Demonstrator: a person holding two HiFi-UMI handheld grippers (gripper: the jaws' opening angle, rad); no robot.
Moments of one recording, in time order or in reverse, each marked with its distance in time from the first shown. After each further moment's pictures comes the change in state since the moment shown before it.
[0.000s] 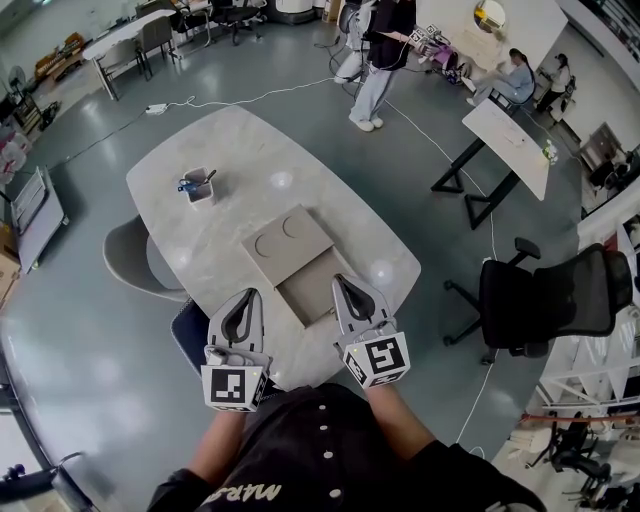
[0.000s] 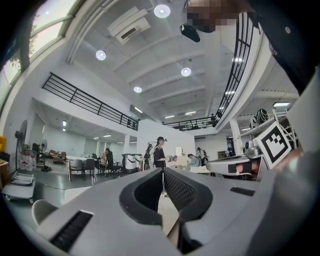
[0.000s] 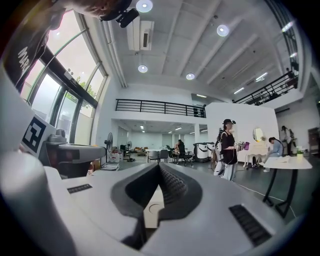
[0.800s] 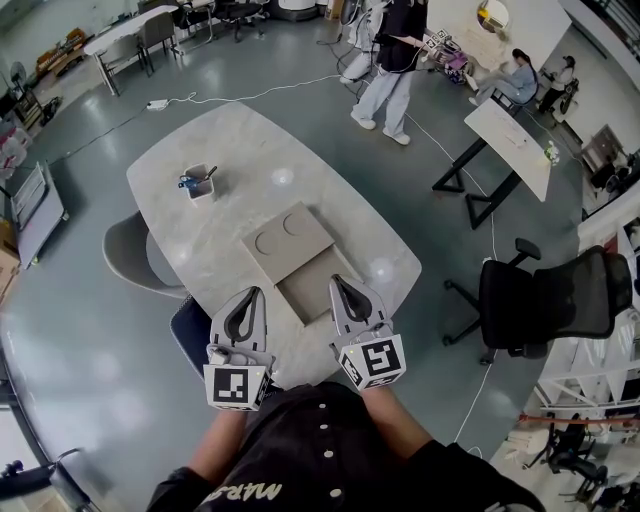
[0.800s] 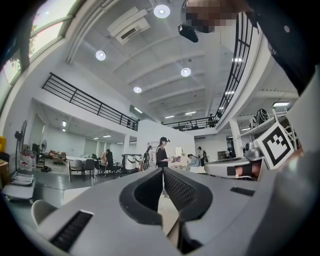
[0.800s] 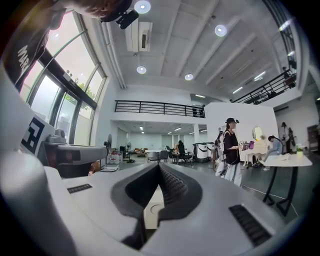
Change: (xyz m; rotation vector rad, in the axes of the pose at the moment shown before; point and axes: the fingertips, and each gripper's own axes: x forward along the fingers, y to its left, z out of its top) left arm 0.001 -0.005 0.000 0.003 -0.004 -0.003; right arm 0.002 0.007 -0.002 0.012 -0.011 -0.006
